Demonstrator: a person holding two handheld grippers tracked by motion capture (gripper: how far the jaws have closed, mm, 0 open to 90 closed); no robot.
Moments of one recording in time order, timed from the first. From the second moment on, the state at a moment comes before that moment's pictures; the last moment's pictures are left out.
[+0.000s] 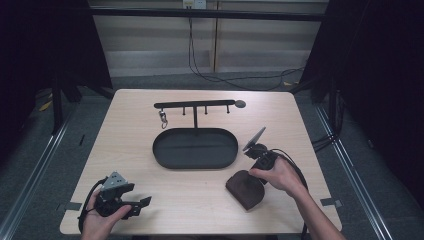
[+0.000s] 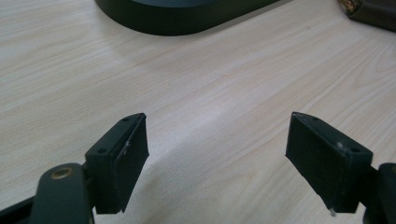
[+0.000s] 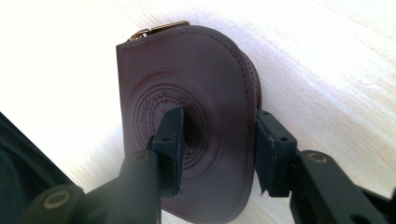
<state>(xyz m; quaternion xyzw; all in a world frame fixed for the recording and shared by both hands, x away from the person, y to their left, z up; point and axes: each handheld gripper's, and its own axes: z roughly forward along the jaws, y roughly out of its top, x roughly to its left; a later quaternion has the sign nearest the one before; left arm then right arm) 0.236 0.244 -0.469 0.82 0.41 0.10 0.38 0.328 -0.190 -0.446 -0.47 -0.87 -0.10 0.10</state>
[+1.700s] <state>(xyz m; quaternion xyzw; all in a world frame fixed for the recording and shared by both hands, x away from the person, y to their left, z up) 0.236 0.245 -0.470 0.83 0.41 0.09 0.38 0.336 -0.178 -0.389 -0.47 -0.88 -0.10 0.05</state>
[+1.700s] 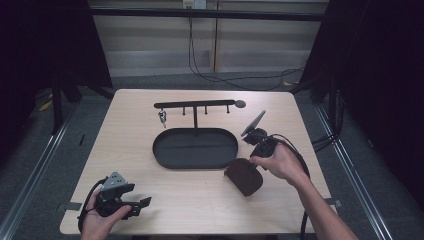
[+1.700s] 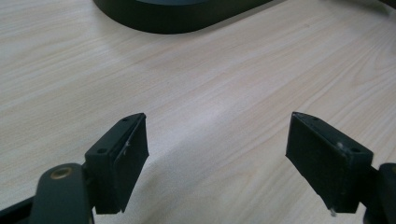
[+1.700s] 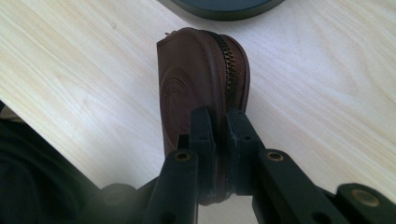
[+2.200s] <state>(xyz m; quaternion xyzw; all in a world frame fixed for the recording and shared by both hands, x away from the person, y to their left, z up) 0.235 0.244 -0.469 0.83 0.40 0.09 0.38 0.341 -0.185 -0.367 -0.47 -0.87 -0.09 0.04</state>
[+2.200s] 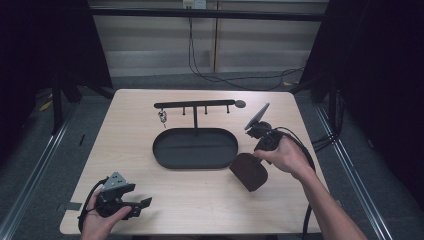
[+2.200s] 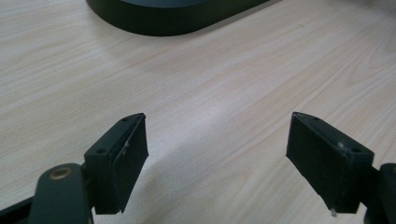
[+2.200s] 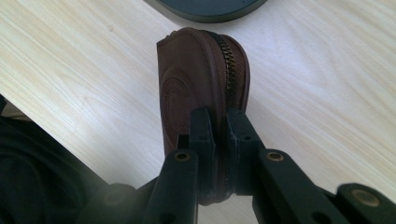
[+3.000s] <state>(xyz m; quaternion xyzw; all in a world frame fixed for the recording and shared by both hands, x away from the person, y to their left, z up) 0.238 0.245 -0.469 0.83 0.40 0.10 0.38 0.356 -0.189 -0.345 -0.49 -0.87 -0.09 0.01</state>
